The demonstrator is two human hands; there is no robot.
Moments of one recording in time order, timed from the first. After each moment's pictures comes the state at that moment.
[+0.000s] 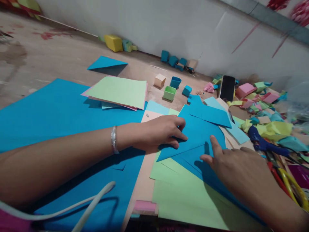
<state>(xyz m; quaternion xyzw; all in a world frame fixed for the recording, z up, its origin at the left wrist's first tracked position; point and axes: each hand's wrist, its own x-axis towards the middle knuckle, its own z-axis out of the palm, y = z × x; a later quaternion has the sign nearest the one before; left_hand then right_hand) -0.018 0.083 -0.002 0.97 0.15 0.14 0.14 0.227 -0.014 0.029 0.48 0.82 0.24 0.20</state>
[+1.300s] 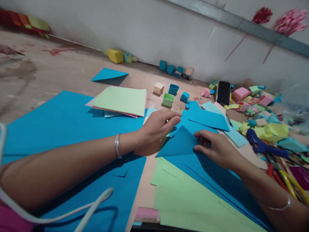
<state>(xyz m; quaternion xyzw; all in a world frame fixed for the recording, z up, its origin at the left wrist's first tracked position) -0.018 0.079 0.002 0.79 0.39 0.38 0.27 0.223 0.040 0.022 0.53 0.82 -0.21 -0.08</state>
